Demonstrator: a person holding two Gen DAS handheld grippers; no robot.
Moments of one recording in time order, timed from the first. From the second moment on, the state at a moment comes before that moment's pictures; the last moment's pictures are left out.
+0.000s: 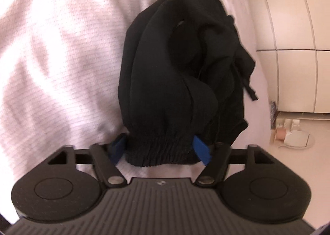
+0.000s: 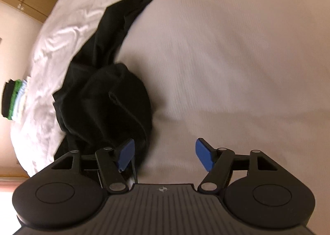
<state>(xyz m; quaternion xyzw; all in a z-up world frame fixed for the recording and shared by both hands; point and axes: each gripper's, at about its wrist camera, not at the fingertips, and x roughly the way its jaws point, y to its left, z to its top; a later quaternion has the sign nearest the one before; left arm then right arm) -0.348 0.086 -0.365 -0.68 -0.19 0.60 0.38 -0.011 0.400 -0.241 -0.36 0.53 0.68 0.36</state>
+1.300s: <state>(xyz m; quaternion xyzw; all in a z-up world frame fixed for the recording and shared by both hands) -0.328 0.100 -0.337 -0.67 -0.15 0.61 0.39 0.005 0.437 -0.298 -0.37 0.56 0.66 0.32</state>
